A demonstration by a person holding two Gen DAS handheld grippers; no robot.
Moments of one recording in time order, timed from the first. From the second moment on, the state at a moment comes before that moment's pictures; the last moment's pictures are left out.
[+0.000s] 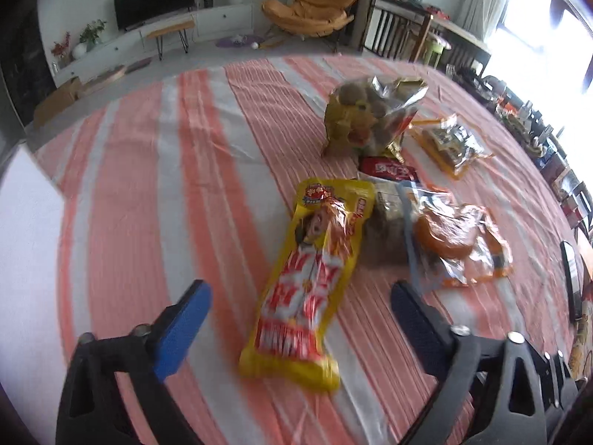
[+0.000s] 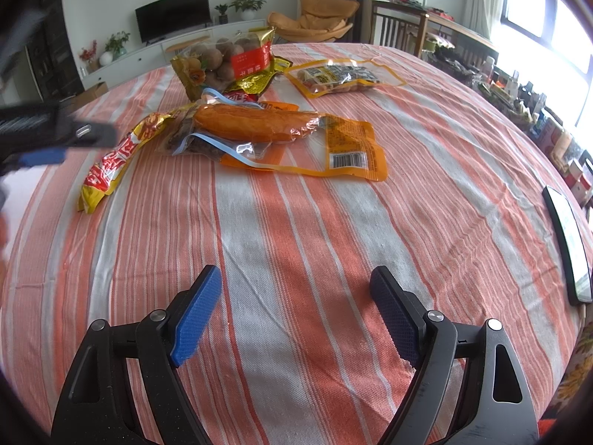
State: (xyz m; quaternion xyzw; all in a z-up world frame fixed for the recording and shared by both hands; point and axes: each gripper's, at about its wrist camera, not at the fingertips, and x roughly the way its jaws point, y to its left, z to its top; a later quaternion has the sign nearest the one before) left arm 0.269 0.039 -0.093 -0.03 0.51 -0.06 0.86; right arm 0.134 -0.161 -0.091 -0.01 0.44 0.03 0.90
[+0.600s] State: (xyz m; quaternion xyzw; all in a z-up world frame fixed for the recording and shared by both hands) left arm 0.128 0.059 -0.114 -0.03 0.47 0.01 0.88; right arm 0.135 -0.160 -0.091 -0.01 0.44 0.03 0.90
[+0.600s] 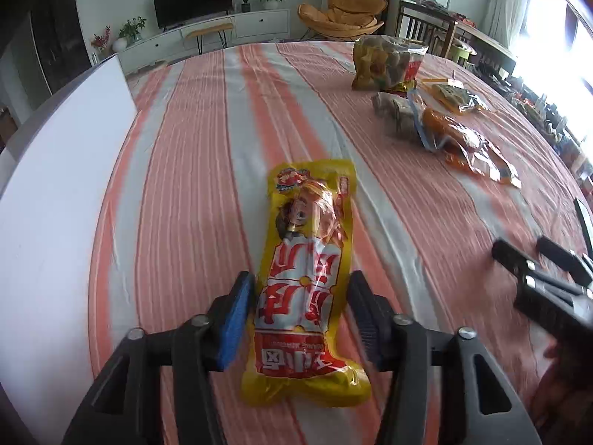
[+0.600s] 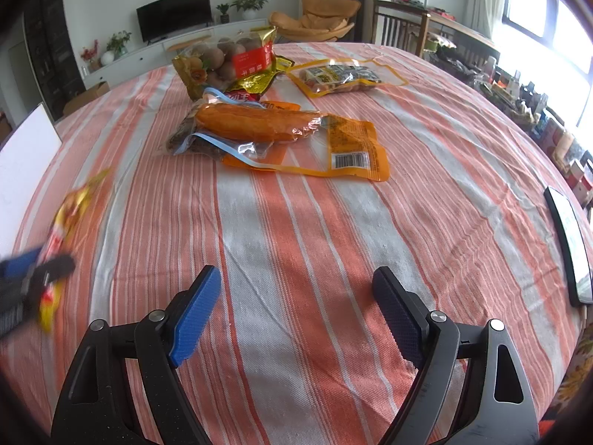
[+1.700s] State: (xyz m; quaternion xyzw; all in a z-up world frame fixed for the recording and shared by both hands) left arm 0.147 0.062 -0.128 -0.01 0.46 0.02 0.89; right arm 0.135 -0.161 -0.091 -0.01 0.44 0.03 0.90
